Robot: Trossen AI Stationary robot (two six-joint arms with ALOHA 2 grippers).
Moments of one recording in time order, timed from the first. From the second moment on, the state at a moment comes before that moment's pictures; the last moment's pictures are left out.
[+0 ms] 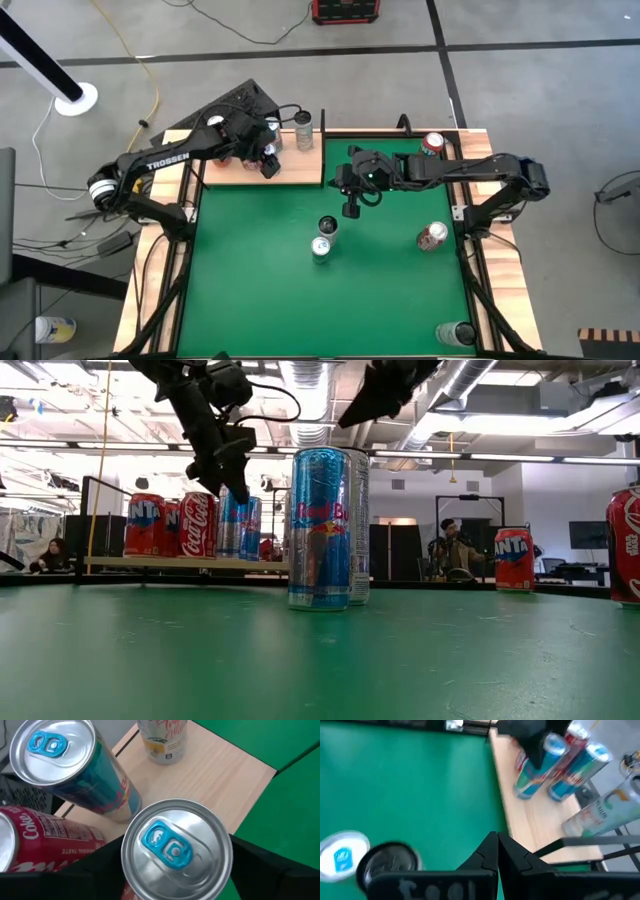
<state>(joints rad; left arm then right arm) 0.60 1.37 1.08 -0.58 -0.12 -0.01 -0.08 1.51 1.31 -0.40 0.15 -0.13</state>
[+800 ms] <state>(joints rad) 0.60 1.37 1.10 -0.58 0.03 0.59 -0.10 1.54 1.30 -0.39 0.15 -0.13</state>
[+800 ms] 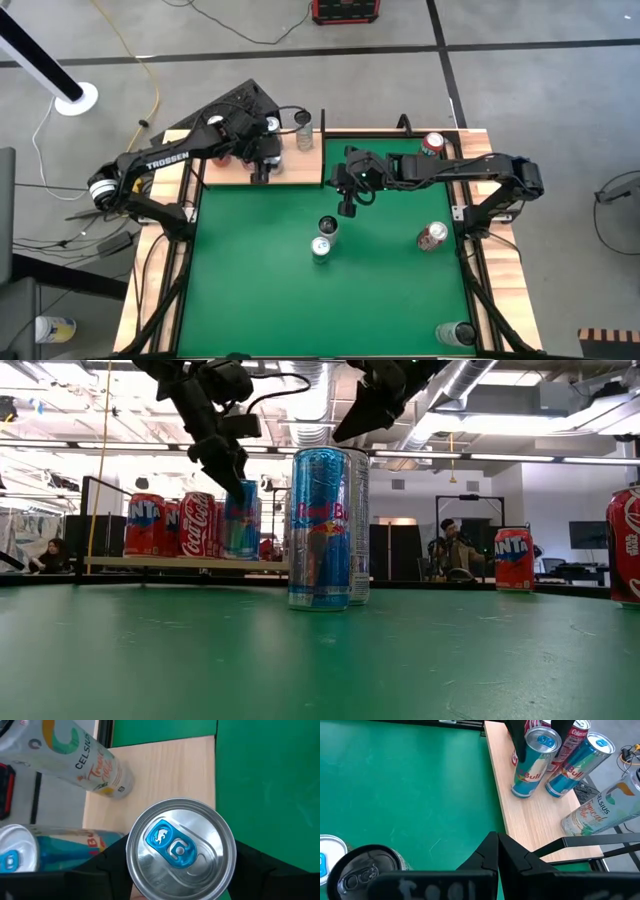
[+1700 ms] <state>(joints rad) 0.69 1.40 1.11 -0.57 0.07 0.59 -0.09 1.54 1.30 -0.39 0.13 -0.13</state>
